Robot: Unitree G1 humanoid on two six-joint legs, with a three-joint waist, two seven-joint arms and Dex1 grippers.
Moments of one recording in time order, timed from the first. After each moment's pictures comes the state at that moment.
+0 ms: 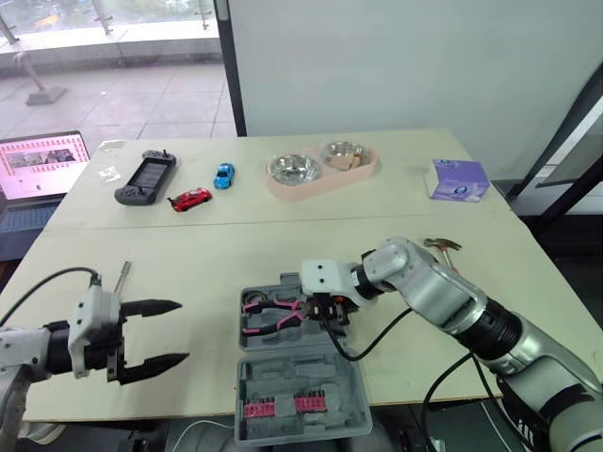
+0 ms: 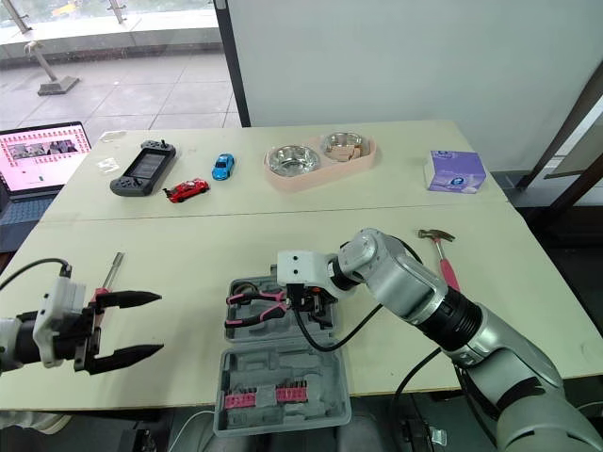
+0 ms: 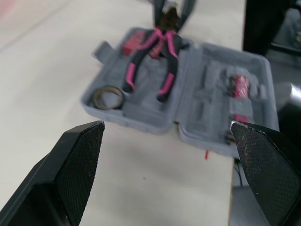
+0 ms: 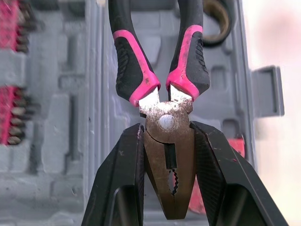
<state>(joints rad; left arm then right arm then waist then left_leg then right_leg) 0.19 0.81 0.37 -0.11 -0.48 0.08 -1.46 -0.81 -0.63 0.70 -0.23 -0.01 0.81 1.14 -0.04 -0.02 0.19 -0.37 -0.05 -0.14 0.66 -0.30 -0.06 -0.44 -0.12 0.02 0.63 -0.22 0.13</state>
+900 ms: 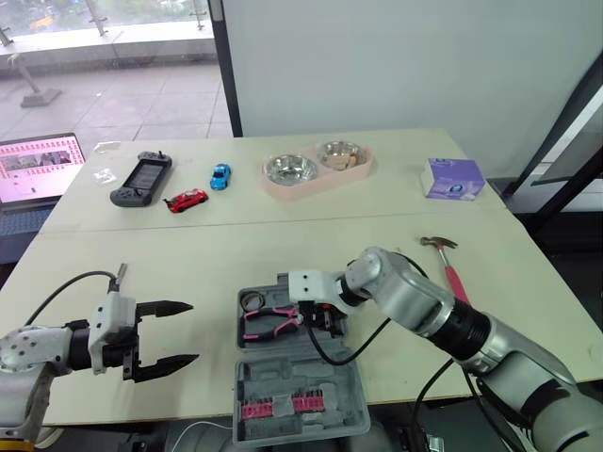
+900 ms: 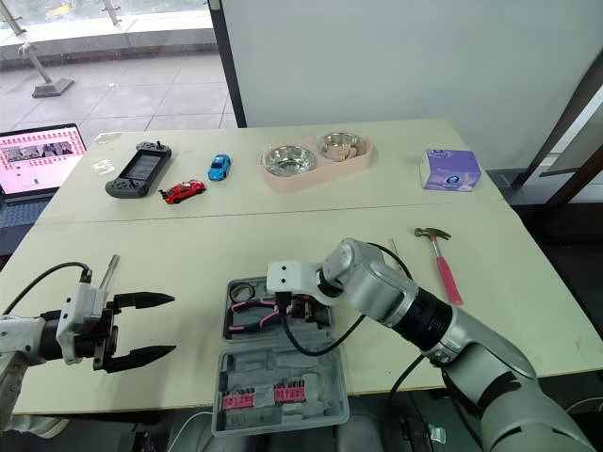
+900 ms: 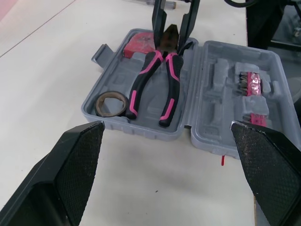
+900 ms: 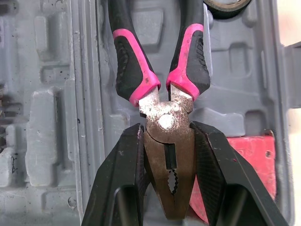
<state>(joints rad) 0.10 0.79 0.29 -0.02 -0.47 -0.01 -1.41 -0.83 -0.53 0.78 -0.12 -0.09 0.86 1.11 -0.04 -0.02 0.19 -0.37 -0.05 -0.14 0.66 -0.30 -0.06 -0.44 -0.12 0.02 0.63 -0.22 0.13</state>
